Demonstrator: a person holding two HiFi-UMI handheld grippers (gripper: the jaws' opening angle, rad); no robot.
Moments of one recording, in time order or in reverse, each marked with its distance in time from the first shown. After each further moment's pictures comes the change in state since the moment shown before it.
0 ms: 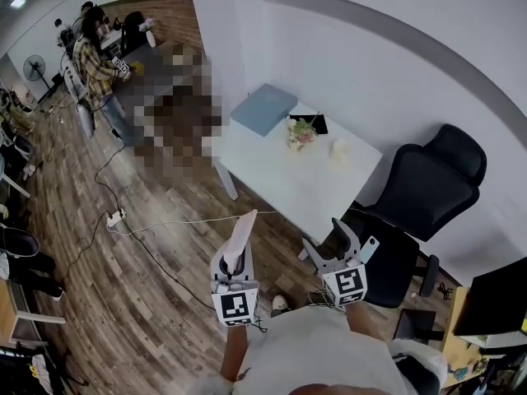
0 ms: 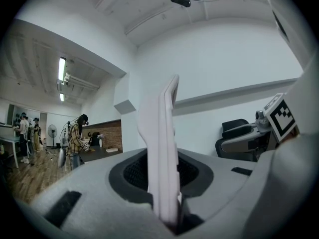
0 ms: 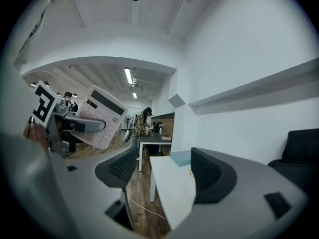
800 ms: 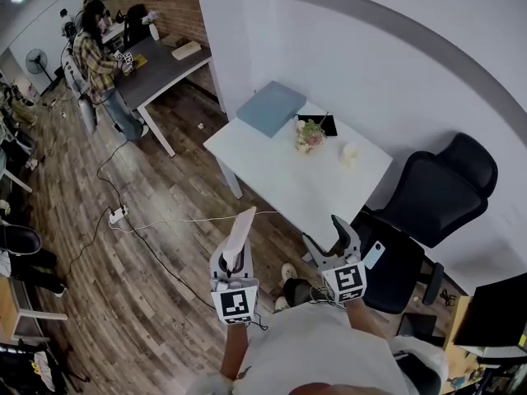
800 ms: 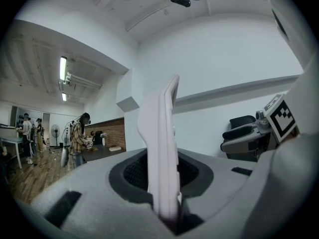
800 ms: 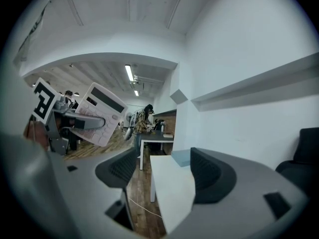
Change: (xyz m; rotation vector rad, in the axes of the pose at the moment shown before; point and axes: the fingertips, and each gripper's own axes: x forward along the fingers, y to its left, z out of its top) left arm 0.045 0.031 -0.013 0.014 0.021 0.028; right arm 0.060 -0.011 -0.008 0.001 0.029 0.031
